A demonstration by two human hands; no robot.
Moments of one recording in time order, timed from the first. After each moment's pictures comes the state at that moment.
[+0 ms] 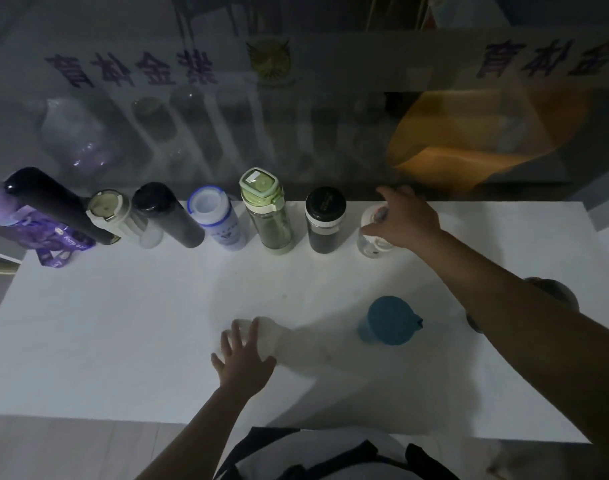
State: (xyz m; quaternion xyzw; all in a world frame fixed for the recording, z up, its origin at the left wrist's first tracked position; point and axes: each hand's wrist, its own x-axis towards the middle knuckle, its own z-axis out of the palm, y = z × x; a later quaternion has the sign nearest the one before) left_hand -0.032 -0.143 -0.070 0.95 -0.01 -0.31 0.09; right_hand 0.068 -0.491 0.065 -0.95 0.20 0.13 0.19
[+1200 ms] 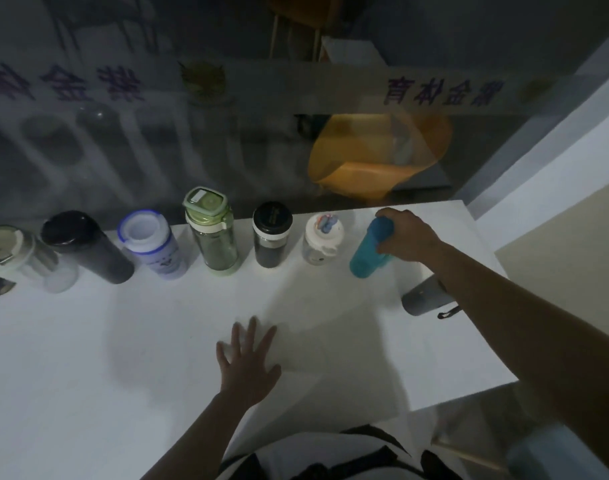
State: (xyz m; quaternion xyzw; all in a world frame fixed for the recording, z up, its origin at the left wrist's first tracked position) left_hand -0.019 -0.192 -0.091 0.91 -0.30 -0.28 0.07; right_hand -0.011 -0.535 0.108 -0.92 0.31 0.12 0.19
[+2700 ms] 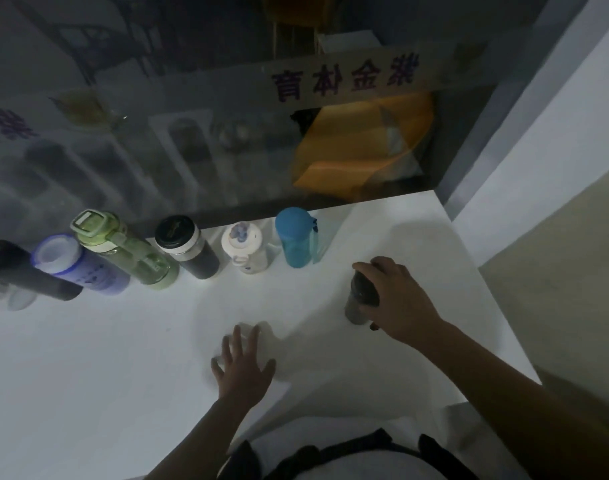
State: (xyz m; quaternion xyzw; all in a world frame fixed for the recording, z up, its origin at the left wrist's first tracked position) left_hand -0.102 -0.347 -0.086 0.95 -0.14 -0.26 0.08; right_hand -0.176 -0.633 0.072 -0.95 0.18 0.08 0.24
